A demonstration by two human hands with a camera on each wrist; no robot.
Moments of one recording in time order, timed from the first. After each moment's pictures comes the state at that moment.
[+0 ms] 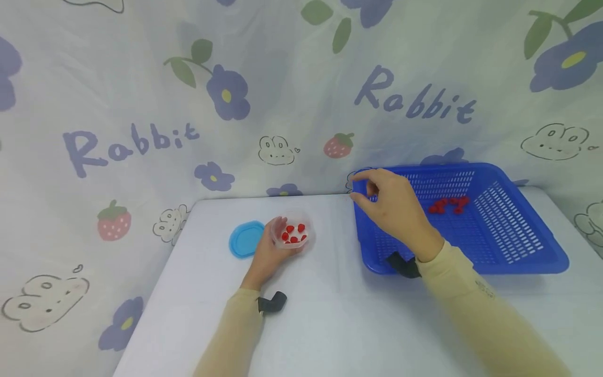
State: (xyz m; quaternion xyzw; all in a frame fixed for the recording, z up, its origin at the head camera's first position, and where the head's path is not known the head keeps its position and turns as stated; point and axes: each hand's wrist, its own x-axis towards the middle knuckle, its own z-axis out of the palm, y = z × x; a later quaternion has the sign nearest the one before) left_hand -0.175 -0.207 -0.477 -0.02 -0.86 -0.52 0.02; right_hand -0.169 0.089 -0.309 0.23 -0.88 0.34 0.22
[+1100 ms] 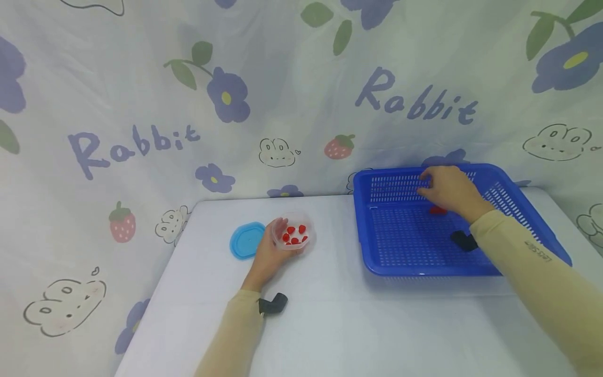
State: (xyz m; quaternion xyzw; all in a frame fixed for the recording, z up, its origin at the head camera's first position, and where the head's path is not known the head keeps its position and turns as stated) left_hand -0.176 -0.208 -0.478 -0.02 -0.86 -0.51 0.02; right_hand -0.246 0.212 -0.346 0.13 -0.98 0.17 0.01
